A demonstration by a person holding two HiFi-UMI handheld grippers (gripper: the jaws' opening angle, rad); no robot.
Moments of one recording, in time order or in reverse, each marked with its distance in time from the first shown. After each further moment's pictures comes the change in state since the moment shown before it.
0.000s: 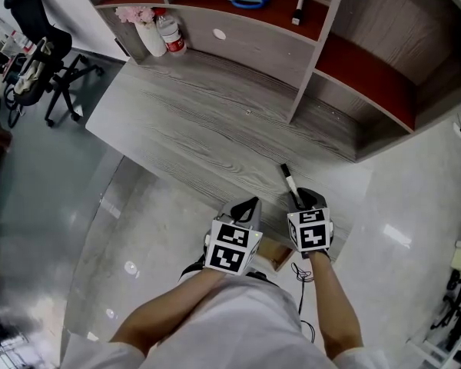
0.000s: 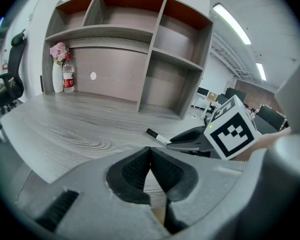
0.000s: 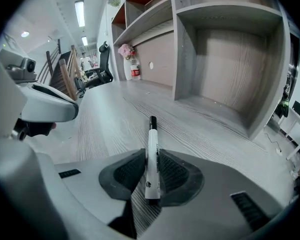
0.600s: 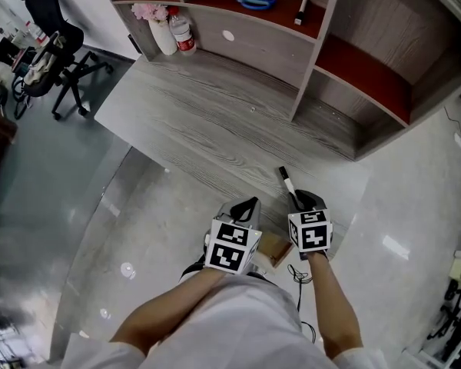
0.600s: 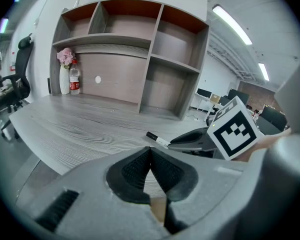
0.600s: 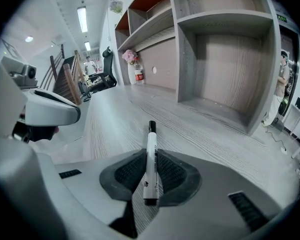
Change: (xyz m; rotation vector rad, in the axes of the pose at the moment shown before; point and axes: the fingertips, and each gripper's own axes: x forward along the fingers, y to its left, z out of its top) left arm -0.021 -0.013 -0.008 -0.018 -0.047 0.042; right arm -0.021 0.013 -0.007 0.008 -0.041 0.041
